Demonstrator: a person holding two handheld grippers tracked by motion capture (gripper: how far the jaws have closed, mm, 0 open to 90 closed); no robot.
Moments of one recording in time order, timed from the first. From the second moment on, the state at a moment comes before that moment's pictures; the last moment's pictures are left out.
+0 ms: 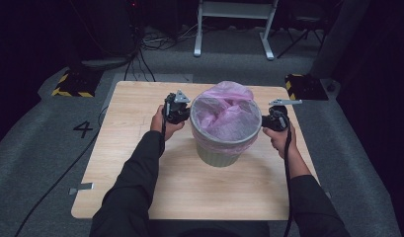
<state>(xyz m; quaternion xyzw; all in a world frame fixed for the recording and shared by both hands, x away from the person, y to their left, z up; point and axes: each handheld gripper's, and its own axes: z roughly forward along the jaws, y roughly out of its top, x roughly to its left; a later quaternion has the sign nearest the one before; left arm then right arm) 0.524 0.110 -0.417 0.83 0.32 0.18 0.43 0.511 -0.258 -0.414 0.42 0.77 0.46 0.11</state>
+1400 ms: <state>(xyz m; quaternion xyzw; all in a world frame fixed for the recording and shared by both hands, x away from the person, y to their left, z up) 0.493 0.120 -0.434 0.84 0.28 0.12 0.44 0.480 -0.283 -0.419 0.41 0.77 0.47 0.11</state>
